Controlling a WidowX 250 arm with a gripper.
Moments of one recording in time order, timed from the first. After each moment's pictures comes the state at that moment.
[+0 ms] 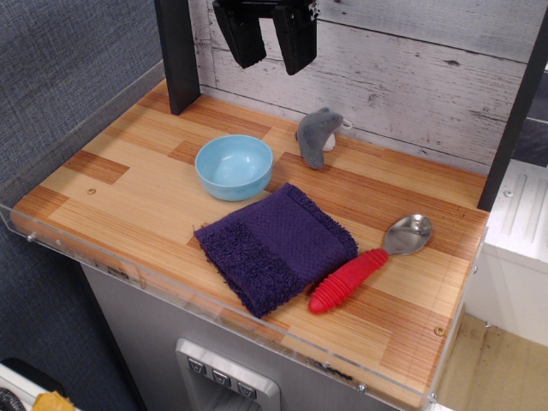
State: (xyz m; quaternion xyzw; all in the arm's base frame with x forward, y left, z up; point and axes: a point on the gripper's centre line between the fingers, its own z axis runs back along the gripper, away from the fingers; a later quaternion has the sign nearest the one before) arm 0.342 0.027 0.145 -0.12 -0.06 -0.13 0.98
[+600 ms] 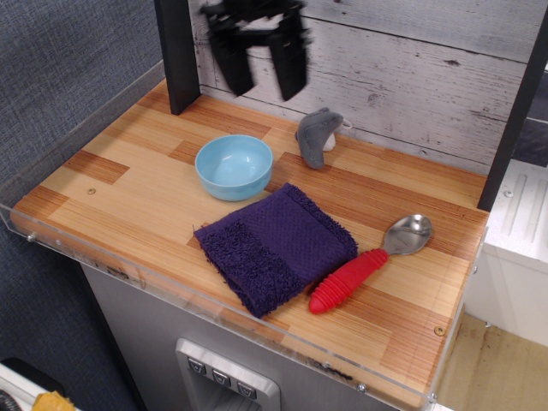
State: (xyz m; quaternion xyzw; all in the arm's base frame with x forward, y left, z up) arm 0.325 0.064 0.124 -0.13 -0.04 -0.02 0.99
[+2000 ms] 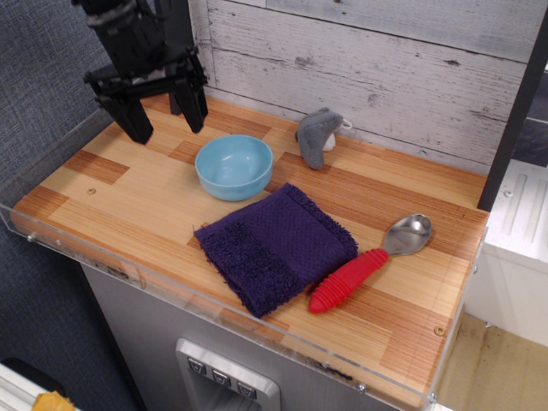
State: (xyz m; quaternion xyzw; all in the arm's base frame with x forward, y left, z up) arm 0.306 0.124 0.071 -0.12 -0.06 0.21 0.97
